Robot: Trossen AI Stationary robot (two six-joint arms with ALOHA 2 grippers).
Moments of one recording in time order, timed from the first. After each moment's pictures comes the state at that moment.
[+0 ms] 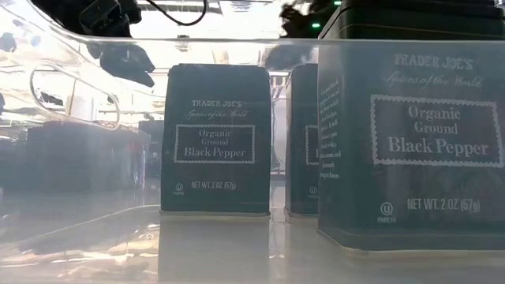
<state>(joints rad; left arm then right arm) 0.02 0.74 0.66 -0.47 -0.33 -0.21 -0.46 1.56 1.40 -0.30 0.00 -0.27</state>
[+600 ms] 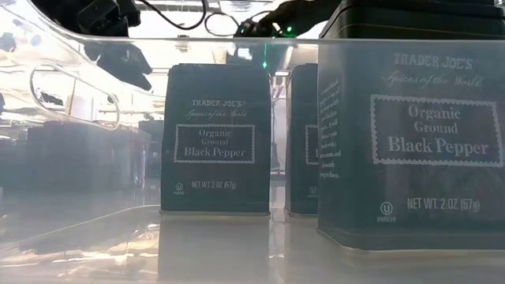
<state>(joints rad) 0.02 0.74 0.66 -0.49 -0.31 -0.24 -0.43 2.23 2.19 -0.92 -0.06 -0.45</state>
